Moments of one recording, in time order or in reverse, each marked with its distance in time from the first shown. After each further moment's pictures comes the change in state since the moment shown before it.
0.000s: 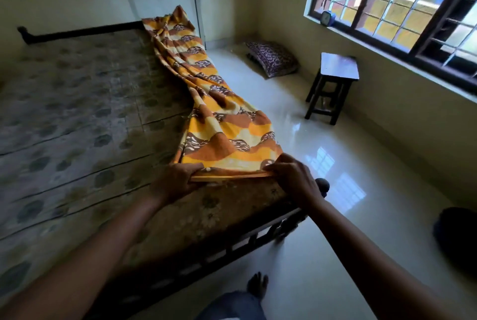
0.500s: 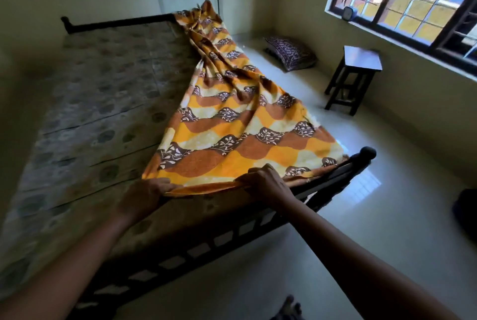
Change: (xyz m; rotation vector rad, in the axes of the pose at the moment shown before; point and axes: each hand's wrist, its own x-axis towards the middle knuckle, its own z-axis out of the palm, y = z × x) left_hand -0.267 -0.118 -0.115 0.125 -0.097 0.021; right_hand -0.045 -0.235 0.147 -0.081 -0.179 -0.209
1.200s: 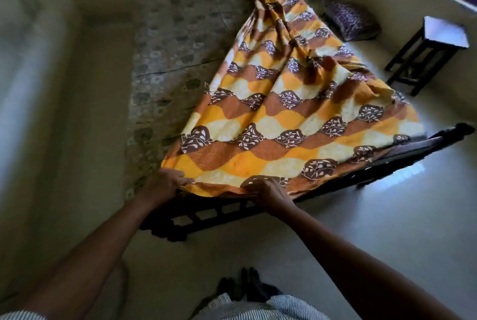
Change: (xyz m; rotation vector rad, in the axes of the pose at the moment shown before) left_hand -0.294 -0.129 -0.052 0.045 -0.144 -0.071; right_hand 0.015 -0.264 0.204 0.173 -0.240 0.057
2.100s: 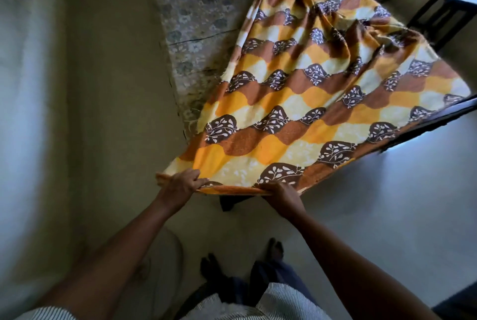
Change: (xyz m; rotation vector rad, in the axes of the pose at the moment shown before) left_hand -0.202 -0.127 0.011 0.005 -0.038 -0.010; right_hand 0.042 -0.189 0.171 -0.025 -0.033 0.389
